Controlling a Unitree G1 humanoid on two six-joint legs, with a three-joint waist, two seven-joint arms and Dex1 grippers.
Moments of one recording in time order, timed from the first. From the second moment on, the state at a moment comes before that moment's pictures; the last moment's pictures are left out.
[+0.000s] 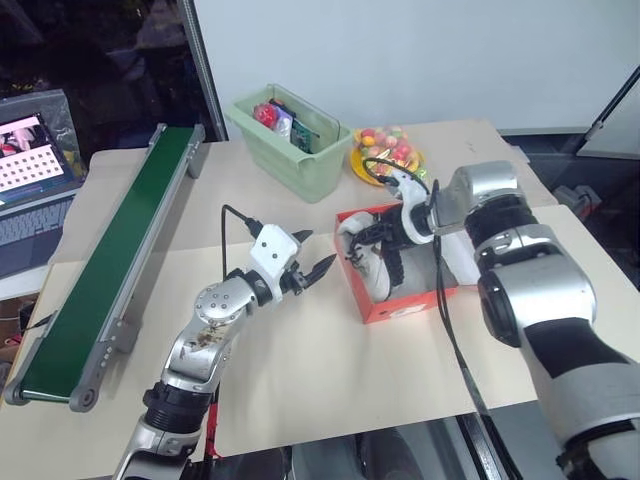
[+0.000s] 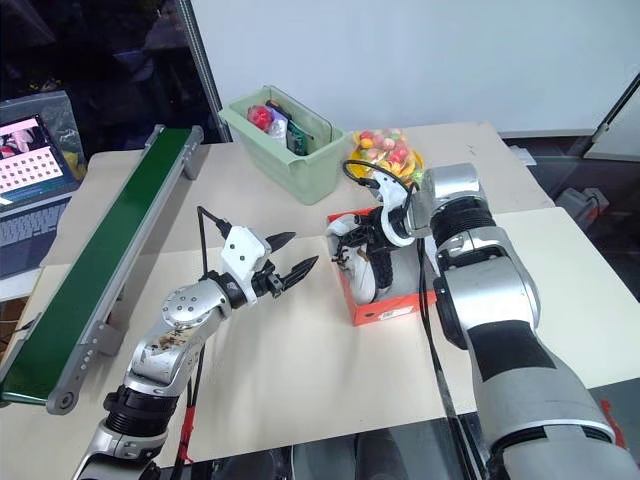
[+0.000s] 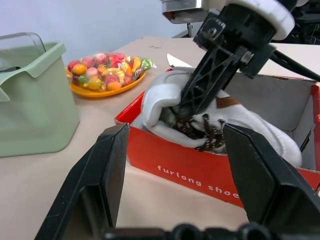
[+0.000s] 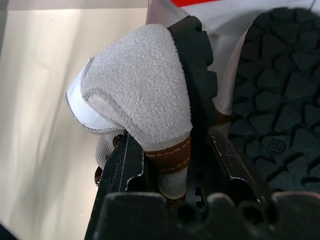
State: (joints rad) left arm -0.34 0.30 -0.15 -0.24 -0.16 0.34 -0.53; right arm -1.39 -0.34 0.15 1.17 0.28 1.07 0.69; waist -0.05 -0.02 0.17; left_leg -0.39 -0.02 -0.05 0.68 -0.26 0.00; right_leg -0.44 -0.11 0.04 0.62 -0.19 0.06
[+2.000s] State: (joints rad) left arm -0.41 0.29 -0.15 -0.20 -0.16 0.34 -0.56; right arm -1.18 -0.37 -0.14 0.76 0.21 1.16 0.51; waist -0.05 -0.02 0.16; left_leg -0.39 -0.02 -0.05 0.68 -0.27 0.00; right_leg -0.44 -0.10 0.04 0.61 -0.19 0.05
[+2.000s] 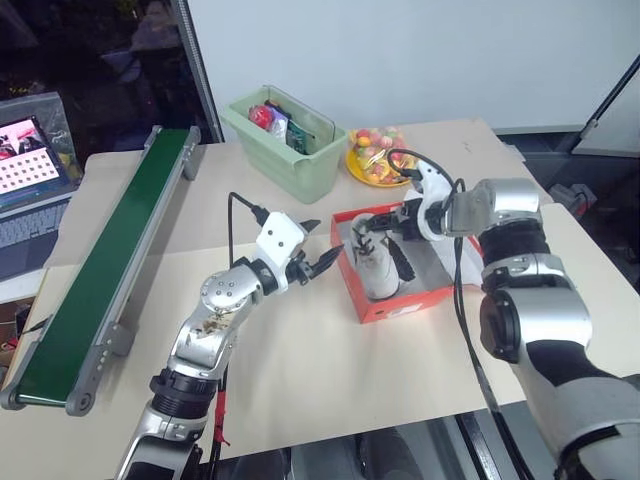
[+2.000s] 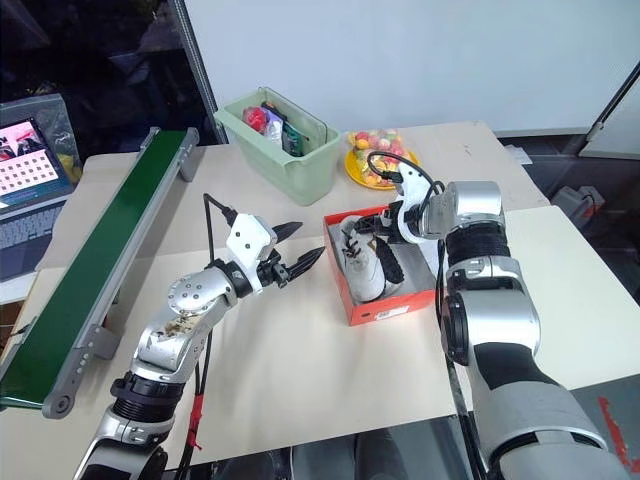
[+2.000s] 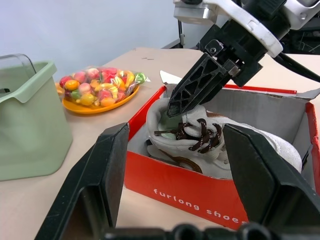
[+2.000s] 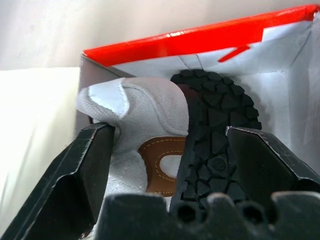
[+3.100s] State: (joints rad) left arm -0.41 0.30 -0.13 -0.23 -0.16 0.37 -0.55; right arm -0.92 -0.33 0.02 0.32 0.29 1.21 0.42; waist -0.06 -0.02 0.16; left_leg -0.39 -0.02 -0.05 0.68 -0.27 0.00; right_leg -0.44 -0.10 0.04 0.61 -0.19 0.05
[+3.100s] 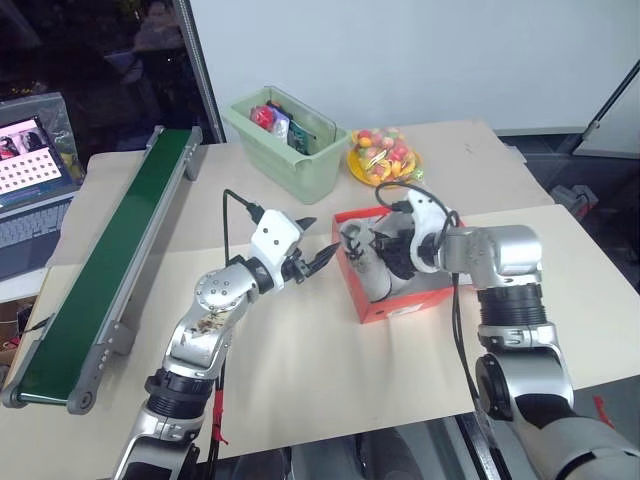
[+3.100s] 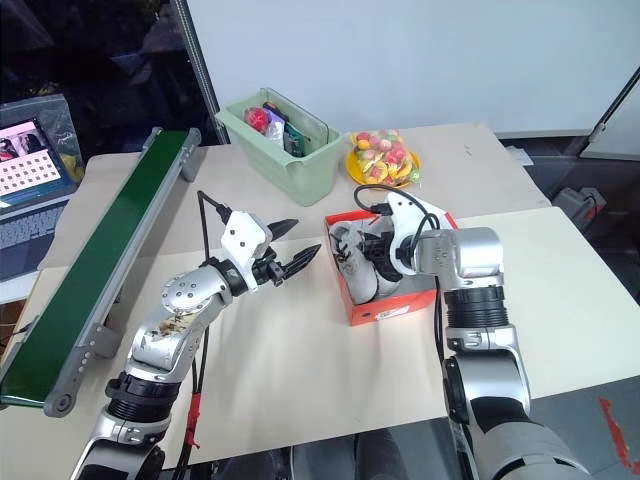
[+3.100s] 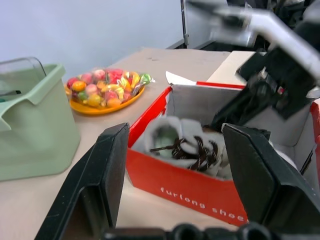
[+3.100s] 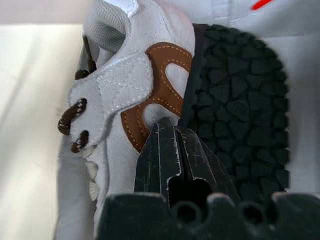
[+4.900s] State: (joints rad) left arm -0.36 0.44 0.01 -0.08 -0.24 0.37 -0.65; right arm -0.26 -0.42 -0.47 -0.63 0.56 1.37 0.51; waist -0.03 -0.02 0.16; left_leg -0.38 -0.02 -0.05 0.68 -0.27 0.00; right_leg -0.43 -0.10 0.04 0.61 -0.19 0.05
